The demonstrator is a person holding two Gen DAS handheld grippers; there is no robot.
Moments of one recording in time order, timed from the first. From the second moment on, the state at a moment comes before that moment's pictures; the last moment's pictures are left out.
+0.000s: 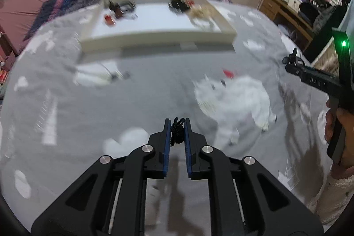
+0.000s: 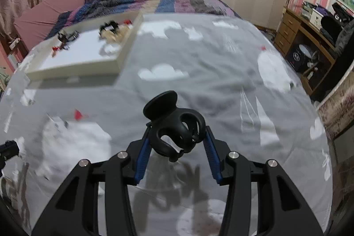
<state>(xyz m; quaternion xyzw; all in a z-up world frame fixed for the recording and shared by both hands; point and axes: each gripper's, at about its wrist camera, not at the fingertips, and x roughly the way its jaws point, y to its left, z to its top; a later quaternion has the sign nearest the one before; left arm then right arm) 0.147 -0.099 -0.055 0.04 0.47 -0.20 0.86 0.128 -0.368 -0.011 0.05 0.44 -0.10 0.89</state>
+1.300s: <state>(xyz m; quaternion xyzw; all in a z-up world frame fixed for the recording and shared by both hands) 0.438 -0.089 -0.076 0.04 0.48 -0.13 0.86 0.385 -0.275 -0.029 0.07 0.47 -0.05 0.88</state>
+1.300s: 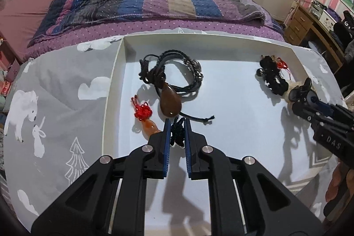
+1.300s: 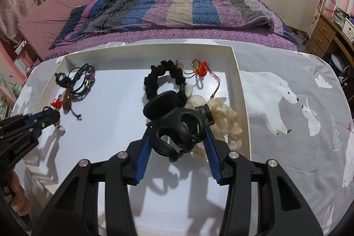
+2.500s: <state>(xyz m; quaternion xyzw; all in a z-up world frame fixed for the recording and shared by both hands) 0.416 -0.098 -0.059 0.07 0.43 -0.12 0.89 0.377 -0.260 -0.014 0.04 0.45 -0.05 0.89</state>
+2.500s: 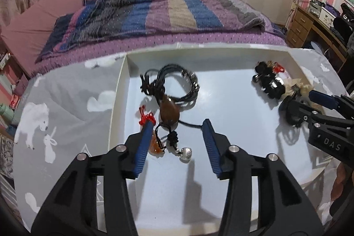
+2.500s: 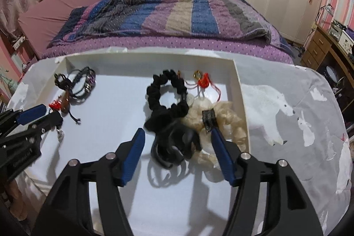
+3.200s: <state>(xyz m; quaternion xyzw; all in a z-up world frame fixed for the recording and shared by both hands) 0.418 -0.070 -0.036 0.05 0.40 -0.09 0.91 0.373 -0.270 0.003 0.04 0.40 -0.08 0.91</state>
